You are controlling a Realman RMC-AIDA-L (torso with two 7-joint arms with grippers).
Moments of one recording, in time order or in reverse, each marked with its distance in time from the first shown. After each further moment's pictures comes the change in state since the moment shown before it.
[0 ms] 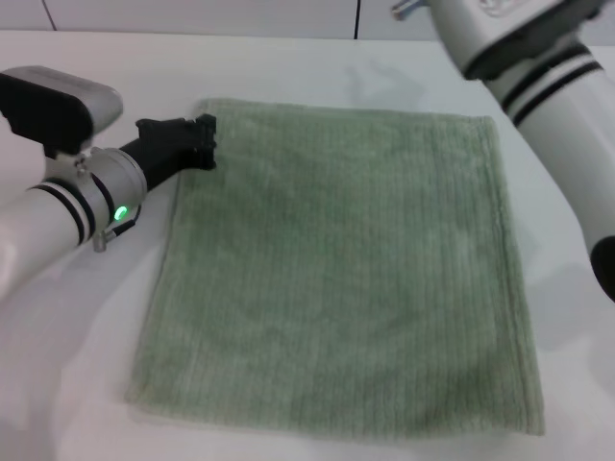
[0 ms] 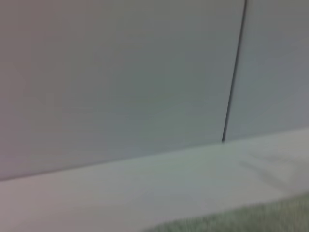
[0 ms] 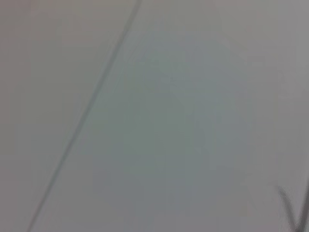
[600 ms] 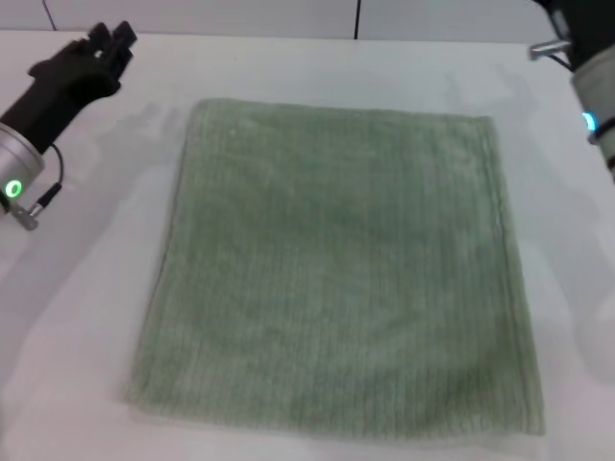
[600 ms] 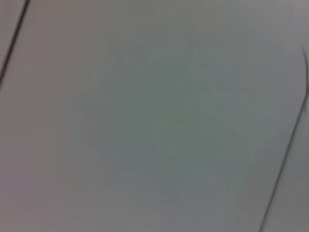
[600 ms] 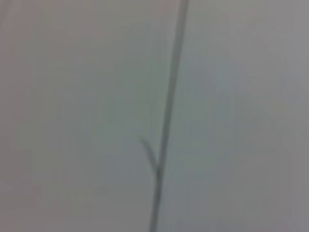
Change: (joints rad) left arm 0.149 0.012 -0.312 0.031 0.008 0.444 -0.130; right arm -0.072 -0.003 0.056 0.297 0.010 -0.323 0.305
